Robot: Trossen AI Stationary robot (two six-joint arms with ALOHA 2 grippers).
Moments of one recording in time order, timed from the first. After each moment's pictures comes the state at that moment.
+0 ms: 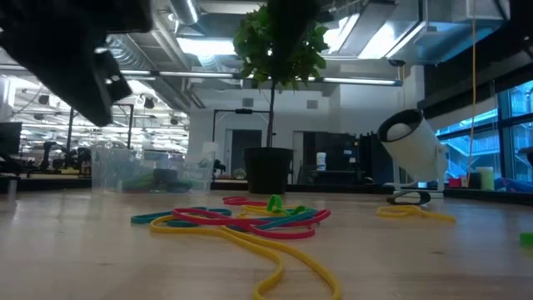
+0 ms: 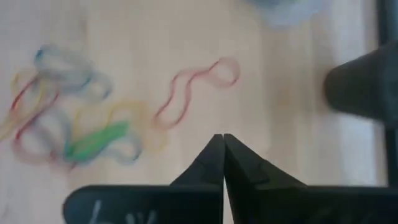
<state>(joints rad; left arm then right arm) -0.55 1.47 0.79 -0.24 -0.22 -0.73 0.19 2.07 2.05 -1.26 0.35 0.23</state>
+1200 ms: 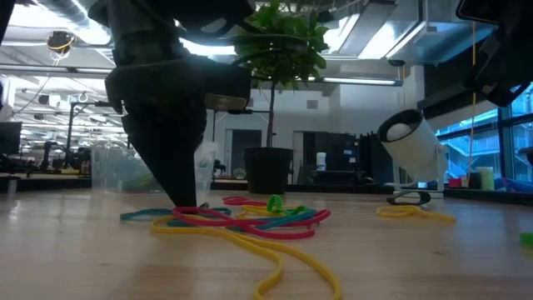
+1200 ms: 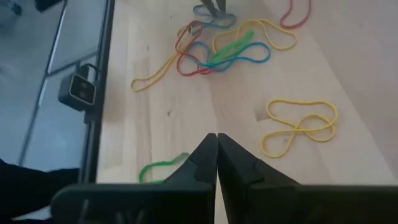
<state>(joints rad) -0.35 1.93 1.13 -0.46 -0.12 -0.66 0.66 1.06 0.55 -0.20 0.35 0.81</state>
